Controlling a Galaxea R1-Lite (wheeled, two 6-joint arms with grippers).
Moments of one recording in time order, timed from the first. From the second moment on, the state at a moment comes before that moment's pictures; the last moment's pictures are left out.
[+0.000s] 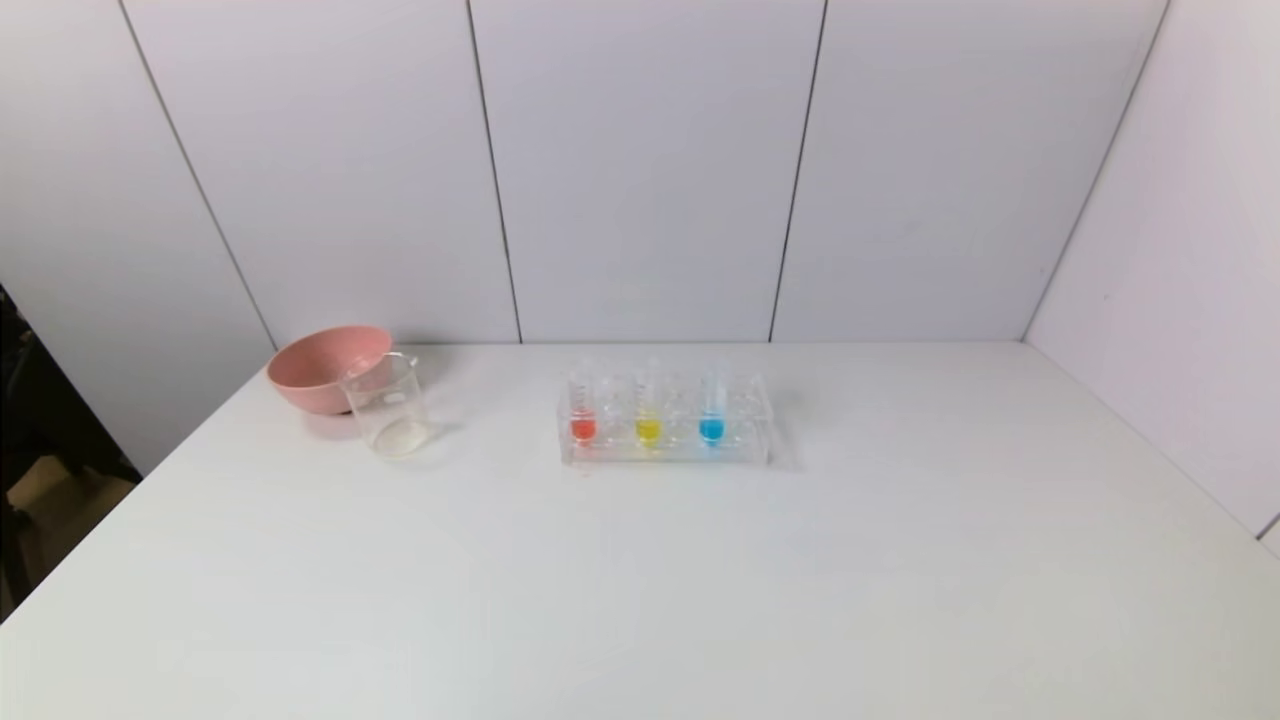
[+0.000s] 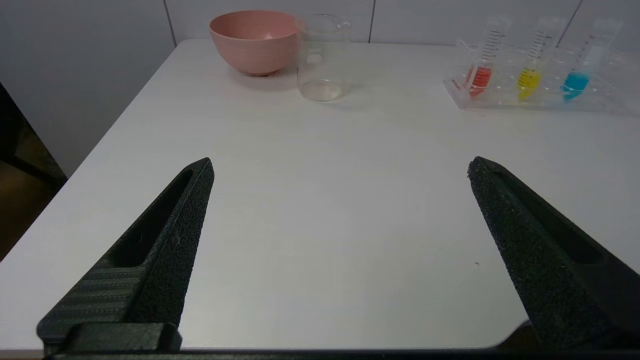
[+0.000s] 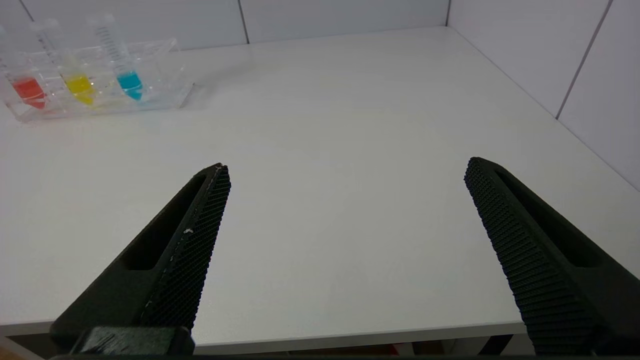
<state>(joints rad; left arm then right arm) -0.01 0.15 -0.17 0.01 -0.01 -0.08 0.00 0.00 0.00 0.00 -0.04 0.09</state>
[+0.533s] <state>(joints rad) -0.10 0.60 -0.38 -0.15 -0.05 -0.09 0.00 0.00 0.00 0.00 -0.04 0.09</state>
